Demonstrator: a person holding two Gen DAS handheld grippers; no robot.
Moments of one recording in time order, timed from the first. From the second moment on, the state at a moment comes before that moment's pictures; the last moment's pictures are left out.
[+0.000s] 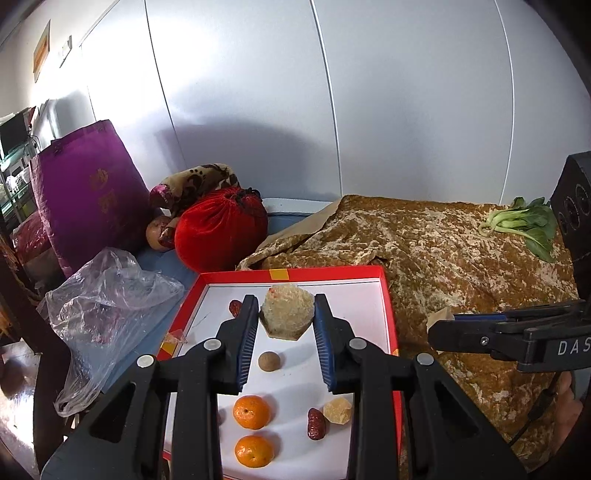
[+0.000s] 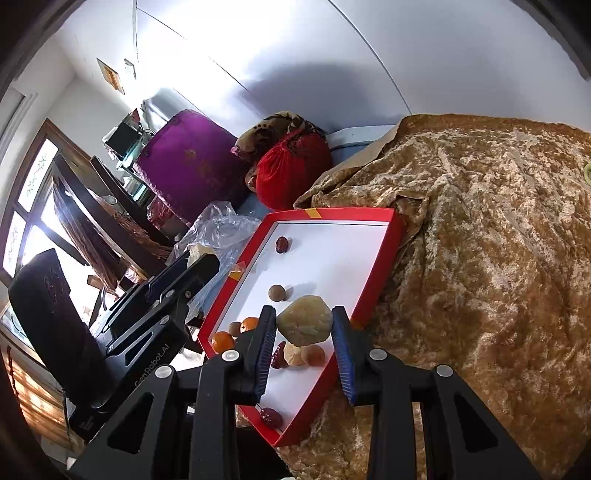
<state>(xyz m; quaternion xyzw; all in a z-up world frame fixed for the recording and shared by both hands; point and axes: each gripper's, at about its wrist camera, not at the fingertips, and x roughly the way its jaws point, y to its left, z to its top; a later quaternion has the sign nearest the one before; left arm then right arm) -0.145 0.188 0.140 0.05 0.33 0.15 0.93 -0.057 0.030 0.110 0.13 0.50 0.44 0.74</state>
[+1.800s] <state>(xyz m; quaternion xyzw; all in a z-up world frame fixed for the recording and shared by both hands) -0.150 0.227 0.121 0.04 0.37 0.20 0.91 -0.115 0.091 0.080 0.02 0.51 0.48 0.71</state>
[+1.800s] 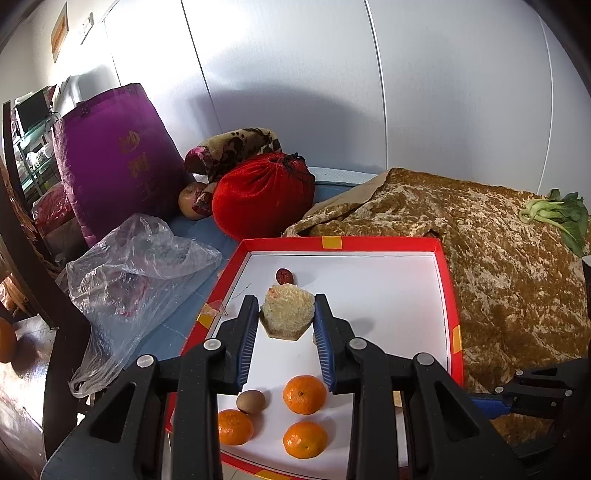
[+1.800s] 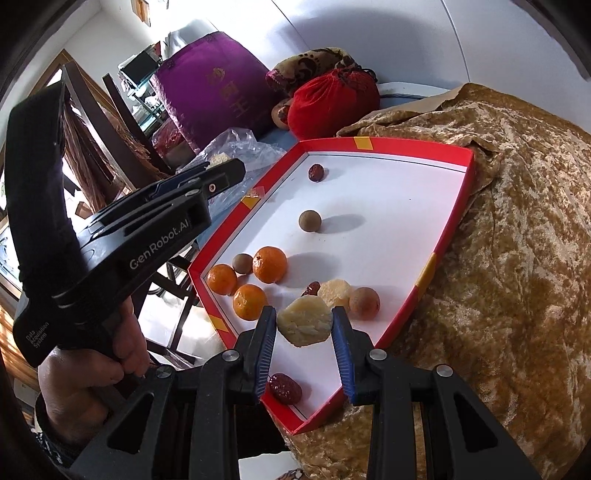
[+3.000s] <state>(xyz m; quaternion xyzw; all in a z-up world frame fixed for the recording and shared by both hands) -0.136 0.238 0.064 0.00 0.50 0.16 0.85 -0.128 0.115 0.056 -0.05 0.53 0.46 0.71</state>
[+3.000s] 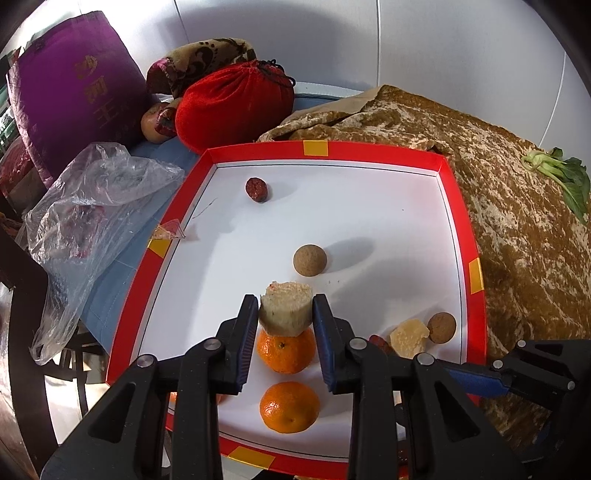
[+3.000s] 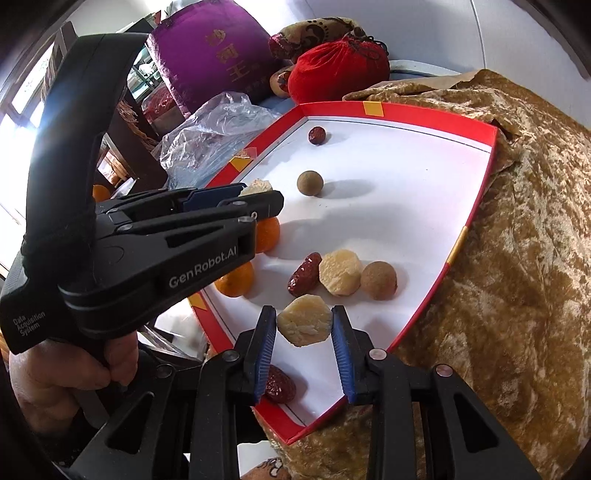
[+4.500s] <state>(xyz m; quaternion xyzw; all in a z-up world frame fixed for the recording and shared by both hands) -0.152 0.220 0.114 0.07 0.36 0.27 0.89 -0.140 0.111 0.081 -0.10 0.44 0.44 0.77</state>
